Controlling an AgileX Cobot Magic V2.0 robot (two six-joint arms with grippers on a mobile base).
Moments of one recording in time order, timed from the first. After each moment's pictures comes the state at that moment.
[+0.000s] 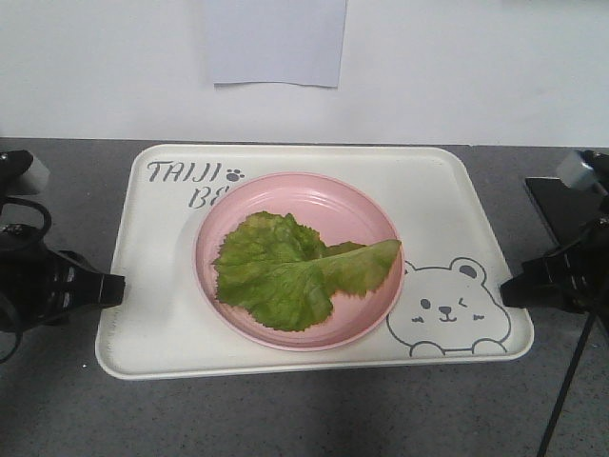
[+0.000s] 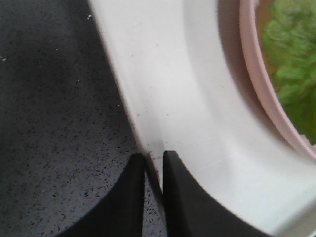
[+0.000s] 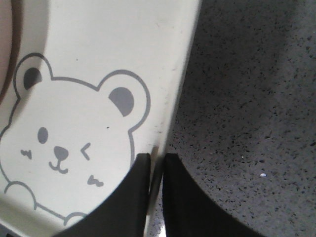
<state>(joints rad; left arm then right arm) -0.25 1.13 -0.90 -0.40 0.80 0.11 -0.17 1.31 -0.95 0.71 1.07 -0.69</state>
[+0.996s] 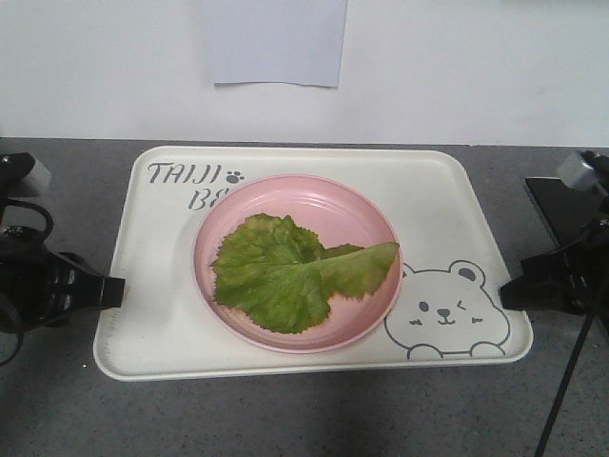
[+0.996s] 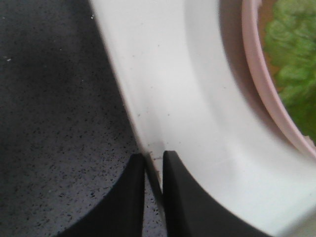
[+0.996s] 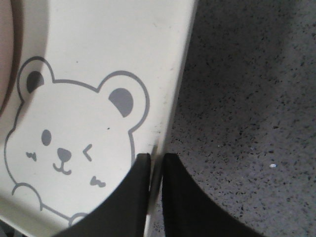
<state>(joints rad) -0.25 1.13 -0.89 -0.38 0.79 0.11 -0.17 1.31 -0.95 0.71 1.08 -0.63</state>
